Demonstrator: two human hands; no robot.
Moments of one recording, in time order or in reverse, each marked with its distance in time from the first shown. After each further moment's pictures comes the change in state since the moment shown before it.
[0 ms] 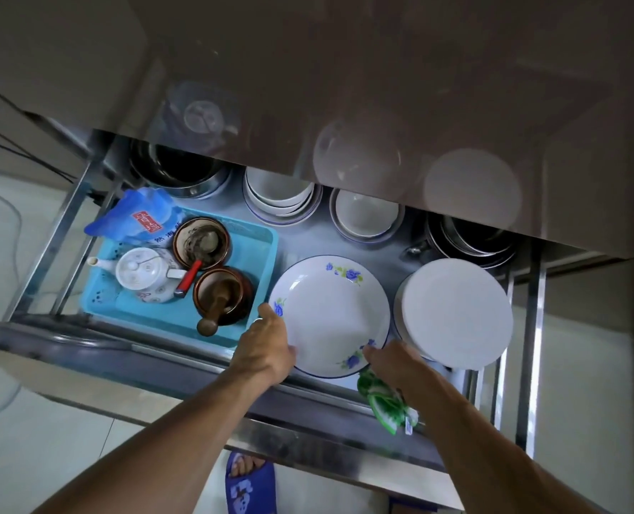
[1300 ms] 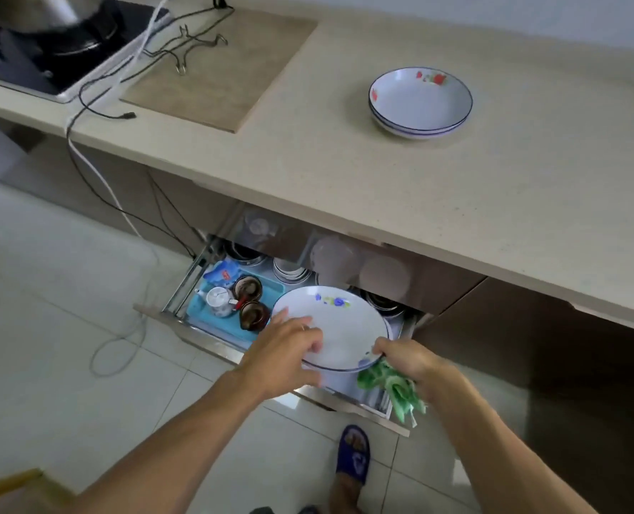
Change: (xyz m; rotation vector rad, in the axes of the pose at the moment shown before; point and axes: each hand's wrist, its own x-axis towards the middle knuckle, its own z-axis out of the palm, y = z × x) left_hand -0.376 0.140 -0.138 0.276 0.236 0.585; right_hand -0.347 0.067 -0.228 0.285 -0.114 -0.219
